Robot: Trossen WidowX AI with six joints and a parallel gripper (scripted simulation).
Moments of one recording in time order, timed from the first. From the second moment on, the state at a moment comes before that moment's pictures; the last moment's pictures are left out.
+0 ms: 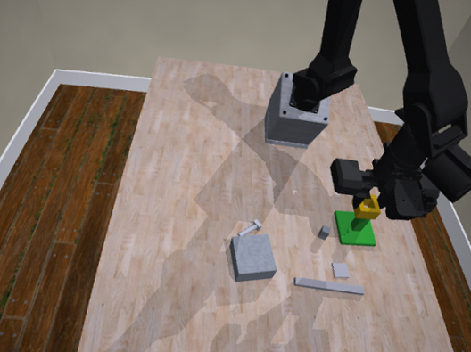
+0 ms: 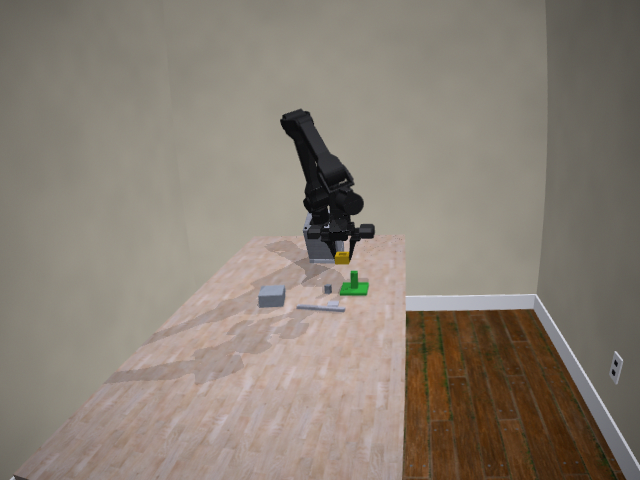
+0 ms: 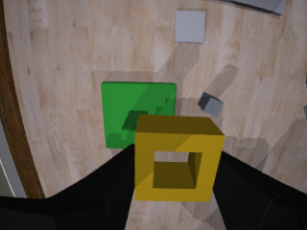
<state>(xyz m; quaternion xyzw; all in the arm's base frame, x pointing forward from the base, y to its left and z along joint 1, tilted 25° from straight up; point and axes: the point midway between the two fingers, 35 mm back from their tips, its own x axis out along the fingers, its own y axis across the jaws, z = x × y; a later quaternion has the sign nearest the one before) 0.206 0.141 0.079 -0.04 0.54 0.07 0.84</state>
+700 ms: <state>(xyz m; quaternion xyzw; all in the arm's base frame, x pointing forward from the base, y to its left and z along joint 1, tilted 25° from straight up) 0.191 0.169 0.062 -0.05 0.53 0.07 0.84</state>
